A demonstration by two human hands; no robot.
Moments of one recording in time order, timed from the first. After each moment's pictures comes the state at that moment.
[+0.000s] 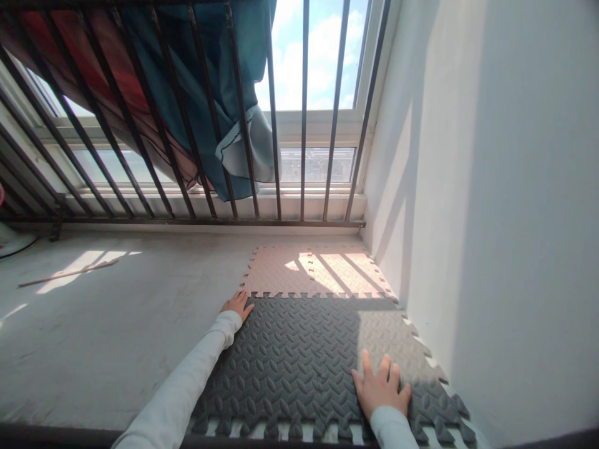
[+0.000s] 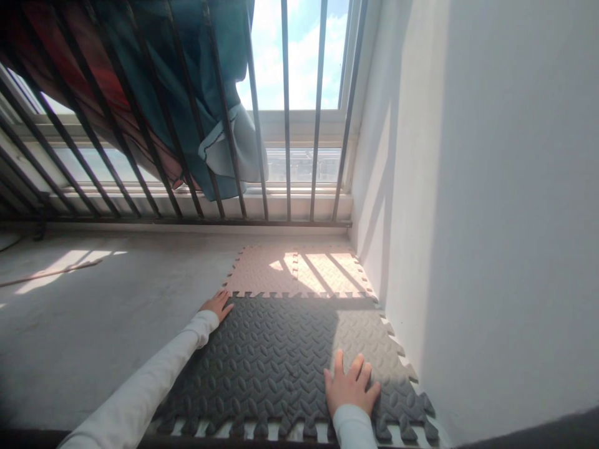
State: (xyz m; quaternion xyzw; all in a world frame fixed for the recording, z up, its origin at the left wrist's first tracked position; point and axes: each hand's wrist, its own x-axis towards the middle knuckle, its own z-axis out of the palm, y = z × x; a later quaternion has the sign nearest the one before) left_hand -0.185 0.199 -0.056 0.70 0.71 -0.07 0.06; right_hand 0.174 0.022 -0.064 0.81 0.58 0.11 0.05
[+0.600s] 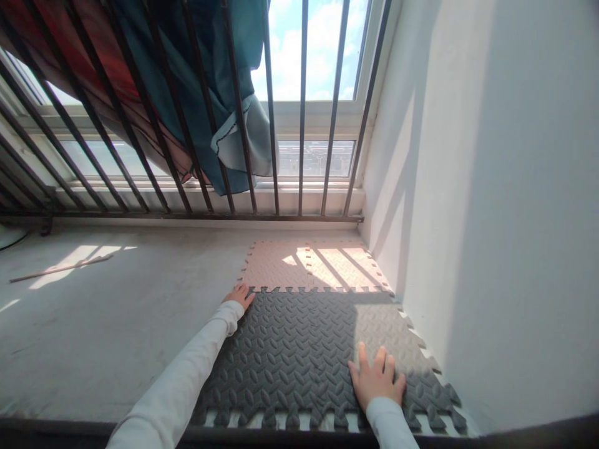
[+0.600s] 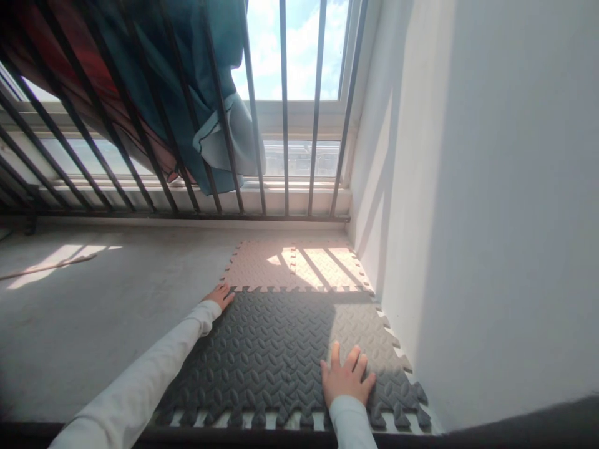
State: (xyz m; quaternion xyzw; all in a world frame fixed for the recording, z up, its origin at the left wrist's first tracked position) left_hand -0.178 0.206 -0.055 0.69 0.71 -0.09 0.09; right_hand 0.174 0.021 -0.063 0.80 0.58 0.13 0.05
